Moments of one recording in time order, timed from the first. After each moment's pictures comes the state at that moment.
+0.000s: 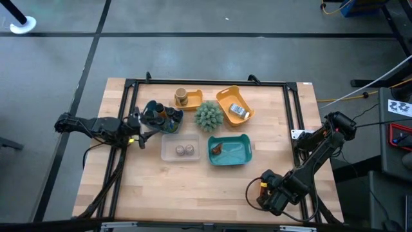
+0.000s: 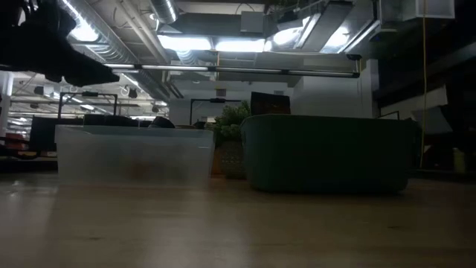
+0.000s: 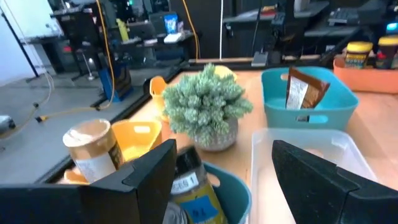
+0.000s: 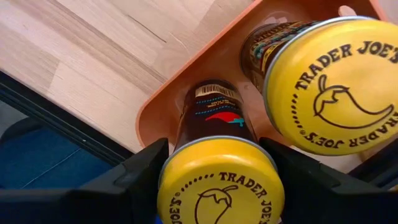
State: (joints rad) left arm -0.21 0.00 0.14 -0.29 -0.54 0.05; right arm 0.88 1.62 1.21 -1.00 -0.07 1.82
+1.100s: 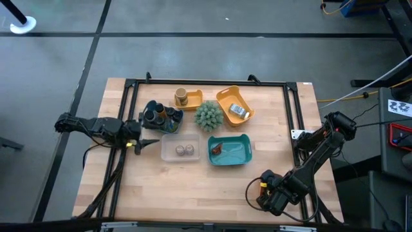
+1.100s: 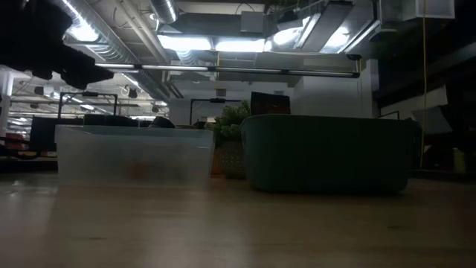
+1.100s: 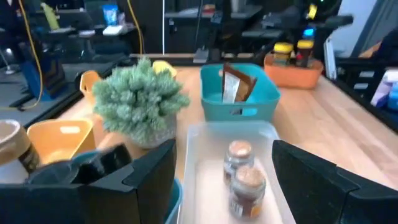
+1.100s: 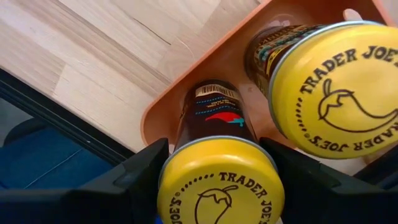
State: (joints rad) left arm -0.21 0.00 0.14 -0.32 -0.29 -0.03; right arm 0.88 1.62 1.21 -0.99 -0.06 1.82
